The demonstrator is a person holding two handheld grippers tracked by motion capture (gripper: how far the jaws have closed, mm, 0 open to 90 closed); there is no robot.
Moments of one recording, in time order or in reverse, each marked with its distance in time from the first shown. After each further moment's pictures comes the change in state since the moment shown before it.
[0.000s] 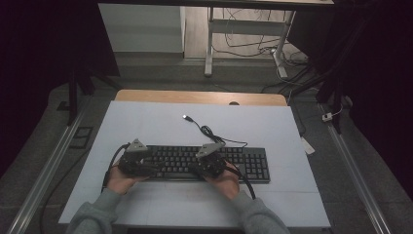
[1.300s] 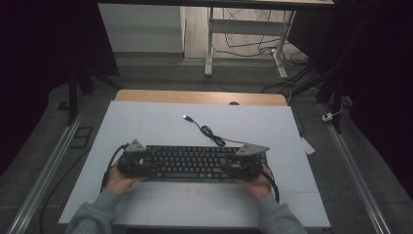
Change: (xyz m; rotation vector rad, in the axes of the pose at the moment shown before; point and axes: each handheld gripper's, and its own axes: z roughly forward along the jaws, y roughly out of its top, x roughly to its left) left arm 0.002 -0.003 0.000 0.004 0.006 -0.009; right arm -0.031 -0.053 -0.088 -0.120 -0.189 0.138
